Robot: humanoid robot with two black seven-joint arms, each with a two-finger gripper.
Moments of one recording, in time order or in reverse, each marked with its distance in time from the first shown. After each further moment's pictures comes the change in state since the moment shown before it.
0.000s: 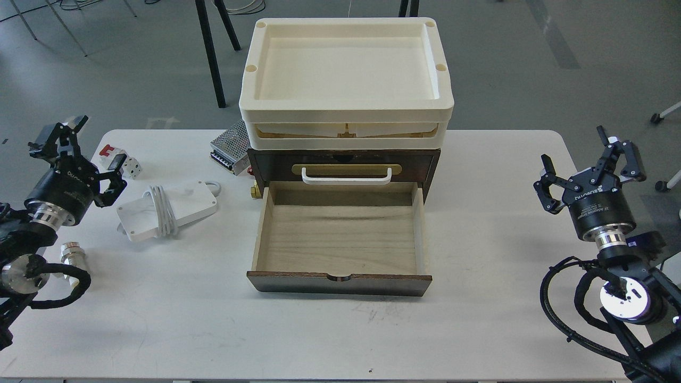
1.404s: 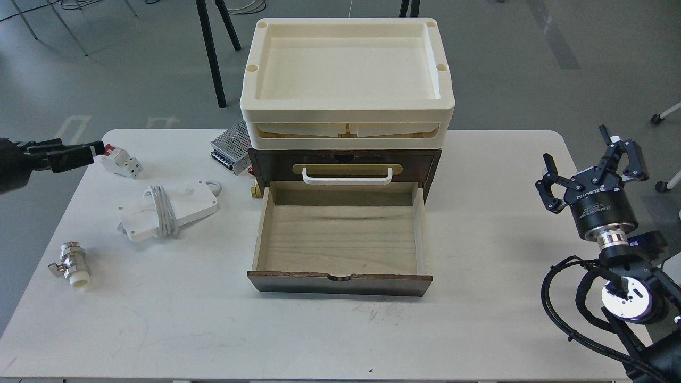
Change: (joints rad) left arm -0.243 0.333 0.118 -0.110 1.586 0.107 0.000; right arm 0.000 -0.002 0.008 -0.001 0.000 0.005 0.002
